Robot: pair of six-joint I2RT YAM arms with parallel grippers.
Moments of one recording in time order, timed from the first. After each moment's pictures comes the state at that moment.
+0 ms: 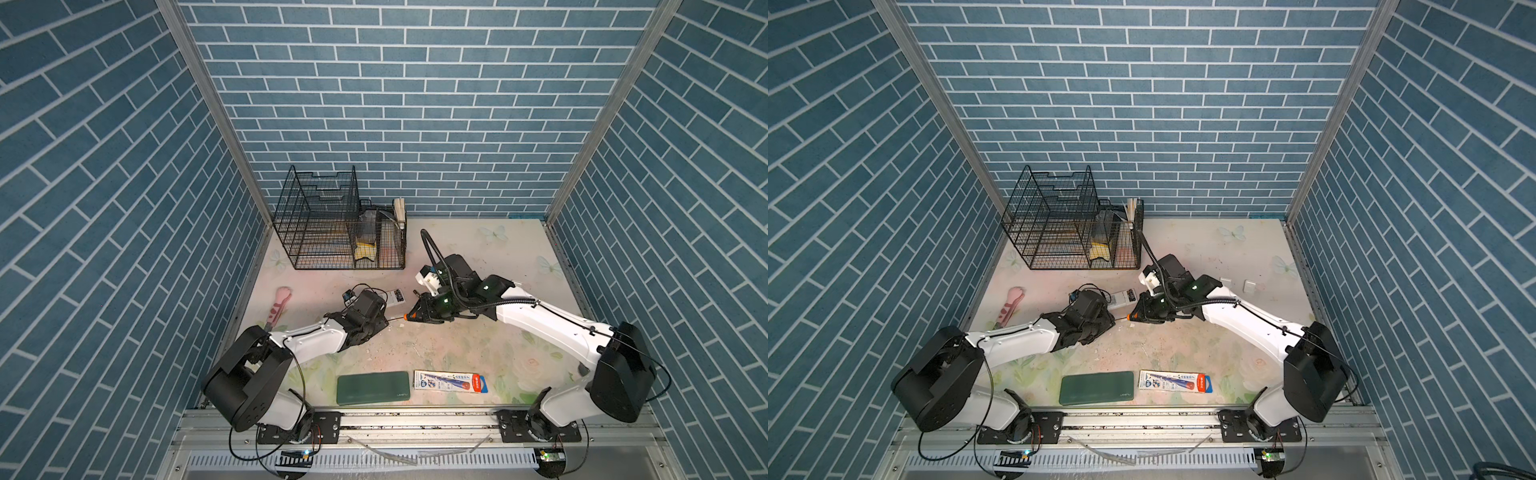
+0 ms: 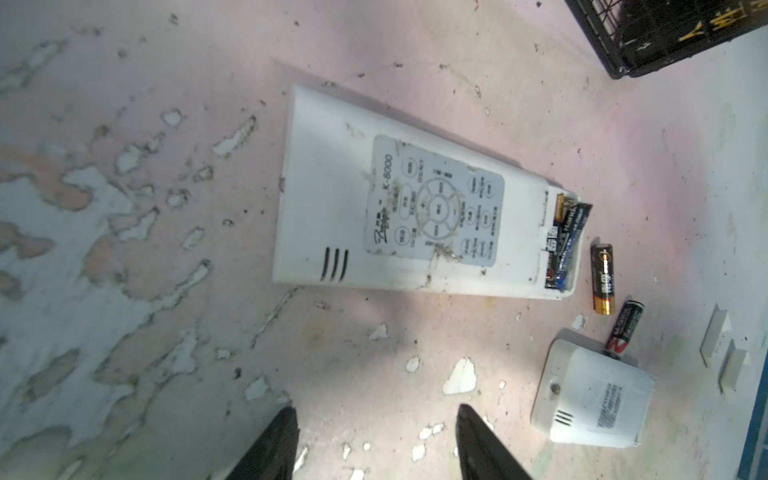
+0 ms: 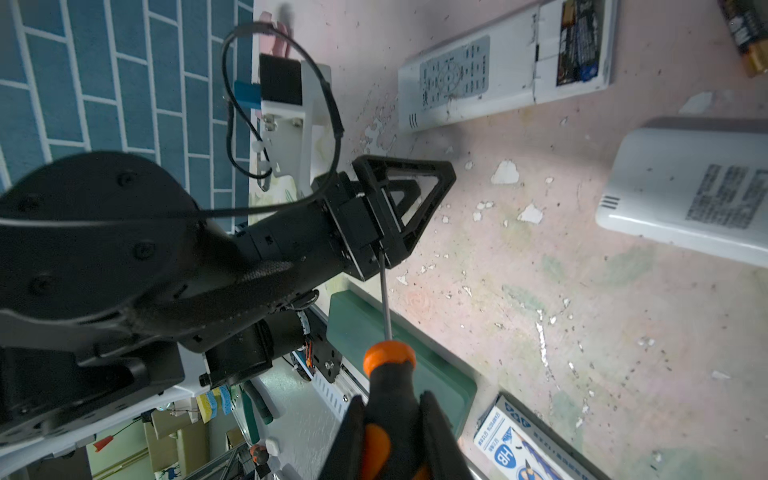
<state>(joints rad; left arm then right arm) -0.64 1.46 0.63 -0.18 -0.10 -1.14 0.79 1.52 1.18 -0.60 -0.52 0.66</state>
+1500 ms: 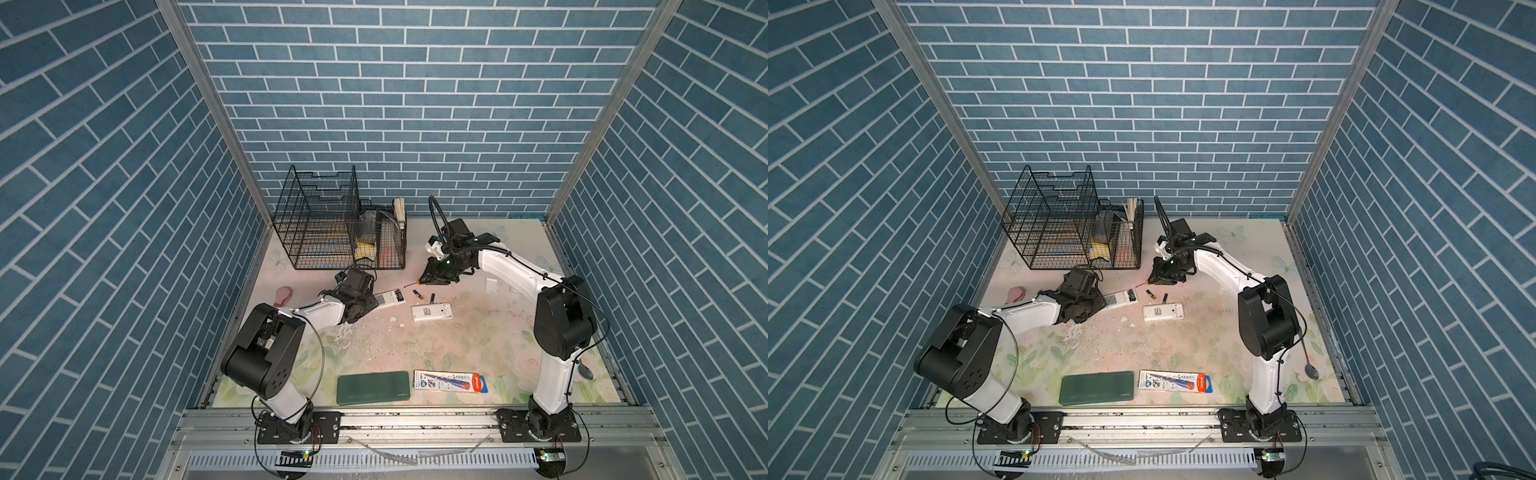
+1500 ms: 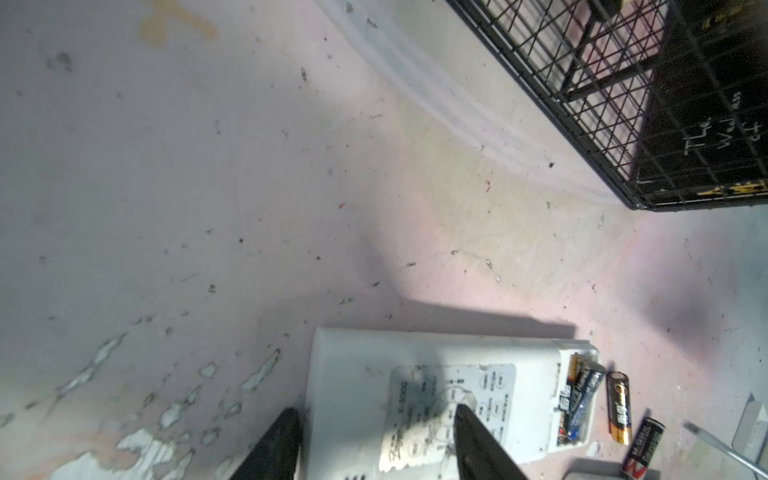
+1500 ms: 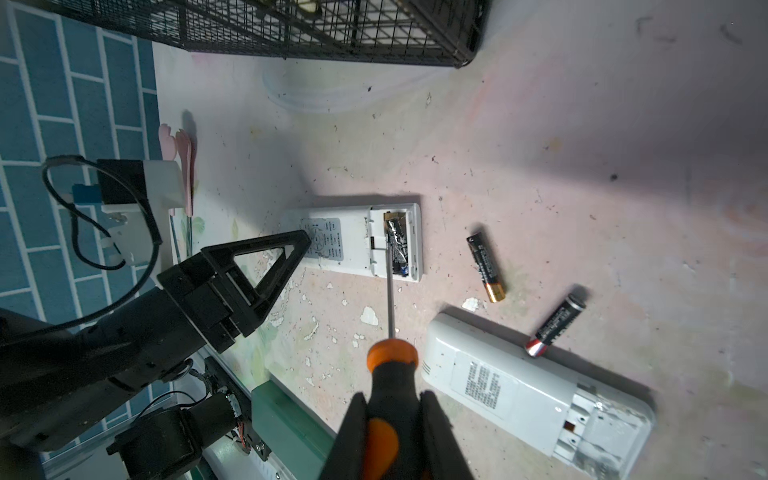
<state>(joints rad) -0.44 1.63 0.80 -0.18 -0.04 -0.98 0.56 1.93 1.58 -0.80 -0.53 0.39</state>
